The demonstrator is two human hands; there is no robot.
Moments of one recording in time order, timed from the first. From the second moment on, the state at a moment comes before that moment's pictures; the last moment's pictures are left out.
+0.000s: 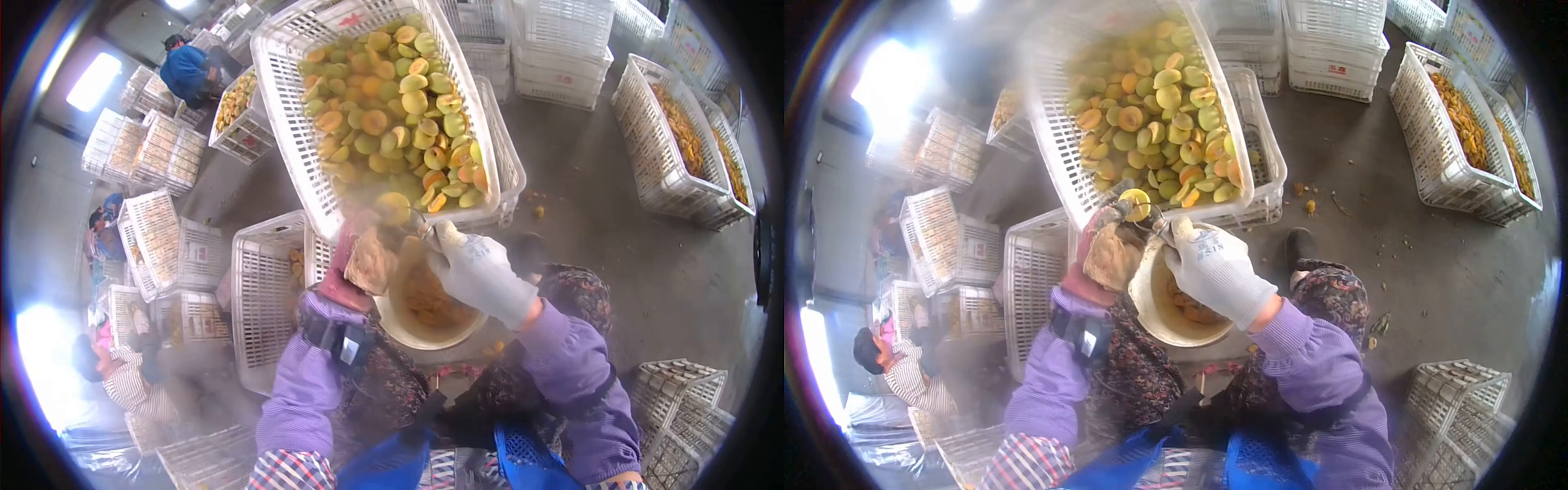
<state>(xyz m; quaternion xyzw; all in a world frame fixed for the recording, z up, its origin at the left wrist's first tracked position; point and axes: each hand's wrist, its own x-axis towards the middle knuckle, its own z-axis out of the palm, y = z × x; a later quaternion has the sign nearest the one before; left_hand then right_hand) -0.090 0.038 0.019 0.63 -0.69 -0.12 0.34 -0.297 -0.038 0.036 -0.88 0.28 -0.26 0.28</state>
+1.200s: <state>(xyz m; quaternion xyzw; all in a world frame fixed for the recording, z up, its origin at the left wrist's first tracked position) -0.134 0.018 0.035 0.52 -0.39 -0.42 0.64 -0.293 -0.051 0.059 -0.55 0.20 0.13 0.80</state>
